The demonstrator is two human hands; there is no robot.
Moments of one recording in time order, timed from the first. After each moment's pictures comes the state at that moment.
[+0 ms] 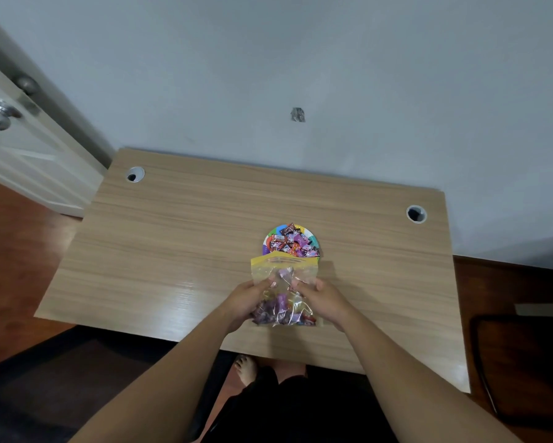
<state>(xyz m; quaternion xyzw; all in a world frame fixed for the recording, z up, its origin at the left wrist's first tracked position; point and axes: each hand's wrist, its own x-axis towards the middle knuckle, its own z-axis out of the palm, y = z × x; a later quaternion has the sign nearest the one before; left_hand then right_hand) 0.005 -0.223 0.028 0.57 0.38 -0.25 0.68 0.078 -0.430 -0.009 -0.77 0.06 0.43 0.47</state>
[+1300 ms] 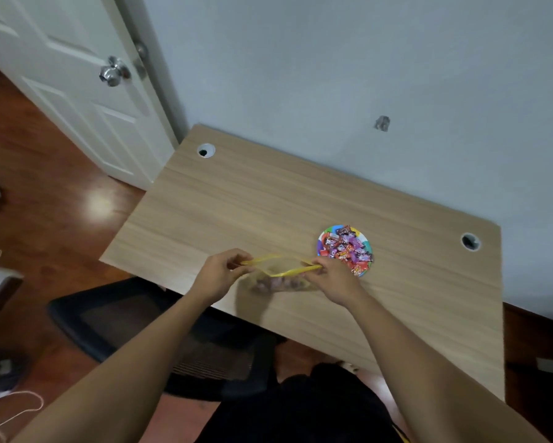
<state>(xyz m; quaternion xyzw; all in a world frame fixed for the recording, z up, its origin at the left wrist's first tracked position) -0.102 -0.043 0.025 0.81 0.24 -0.03 0.53 0.052 -0.306 0.034 -0.87 -0.23 0.30 0.31</state>
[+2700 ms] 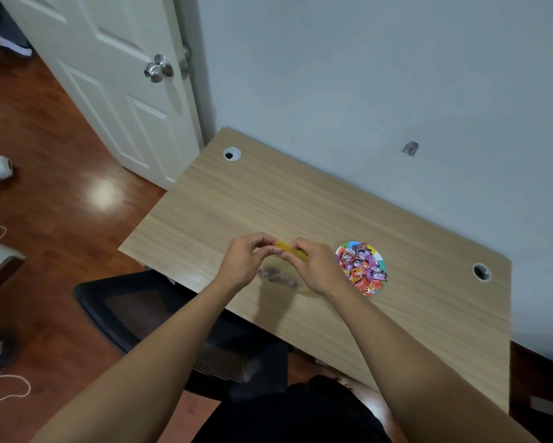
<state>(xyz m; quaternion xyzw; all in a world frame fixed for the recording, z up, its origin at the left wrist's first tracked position) -0.084 -0.029 0.060 0.74 0.26 0.08 0.61 0.025 -0.198 0.087 -0.86 -0.33 0.21 0.33</state>
